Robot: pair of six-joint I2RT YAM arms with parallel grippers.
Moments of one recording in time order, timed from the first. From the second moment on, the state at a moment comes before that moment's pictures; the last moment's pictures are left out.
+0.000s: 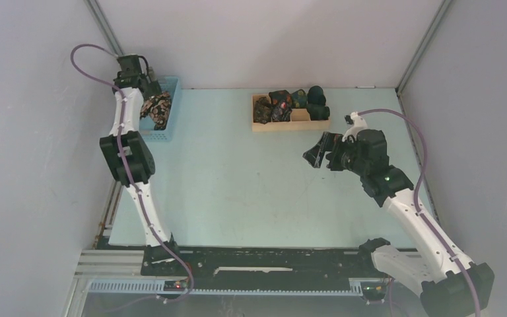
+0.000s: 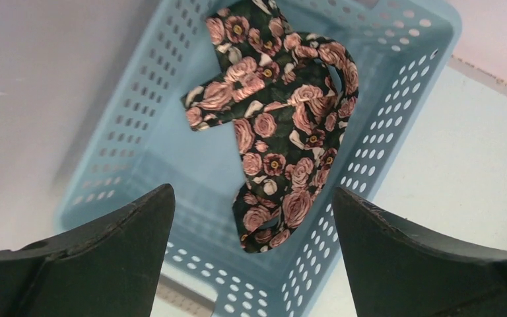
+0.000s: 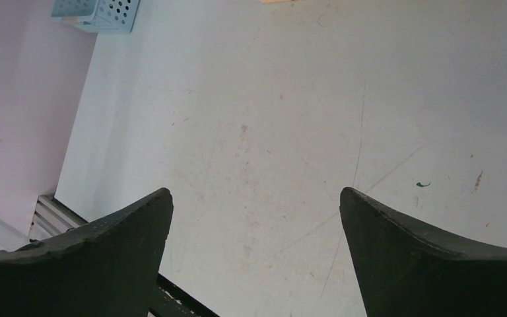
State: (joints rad) left arm 0.21 2.21 2.15 -0.61 -0.20 -0.15; right arm 0.34 0.96 0.84 -0.33 -0.25 0.50
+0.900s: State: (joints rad) left arm 0.27 2.49 2.34 -0.85 0.05 -0.46; right arm 0.34 0.99 0.84 -0.33 -0.28 0.51
